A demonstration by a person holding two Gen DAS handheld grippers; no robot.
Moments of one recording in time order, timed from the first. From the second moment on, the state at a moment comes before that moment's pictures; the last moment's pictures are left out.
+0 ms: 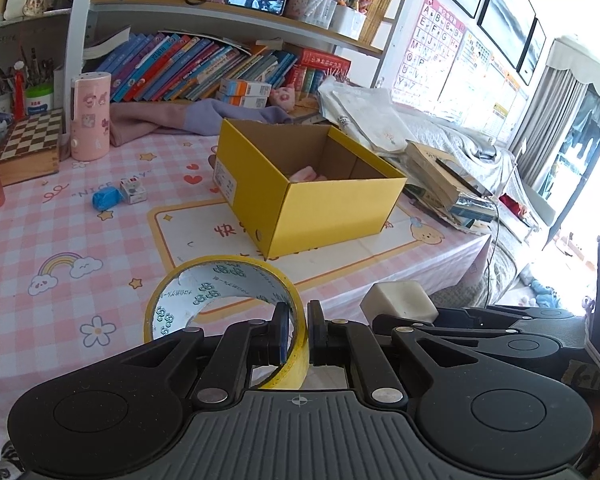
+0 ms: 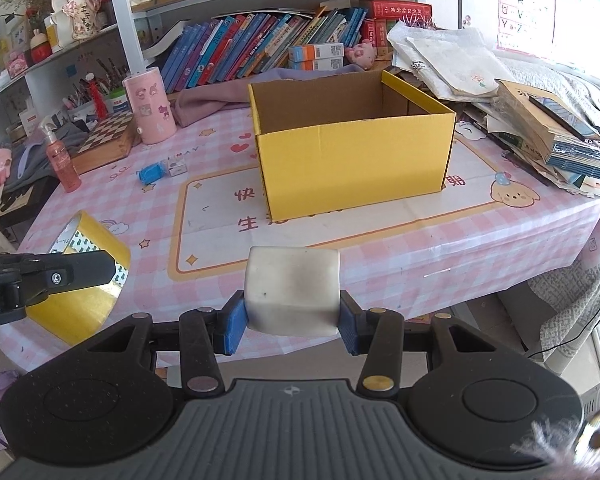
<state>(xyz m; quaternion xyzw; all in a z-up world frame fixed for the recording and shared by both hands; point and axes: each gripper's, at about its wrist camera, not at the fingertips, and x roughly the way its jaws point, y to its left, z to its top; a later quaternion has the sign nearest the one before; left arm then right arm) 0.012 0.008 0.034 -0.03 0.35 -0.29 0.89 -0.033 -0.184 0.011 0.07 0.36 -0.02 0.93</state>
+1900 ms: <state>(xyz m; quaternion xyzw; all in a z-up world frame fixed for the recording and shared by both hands) 0.198 -0.195 0.034 0.11 0.30 -0.25 0.91 0.216 -0.341 0.016 -0.04 0.32 0.10 0.94</state>
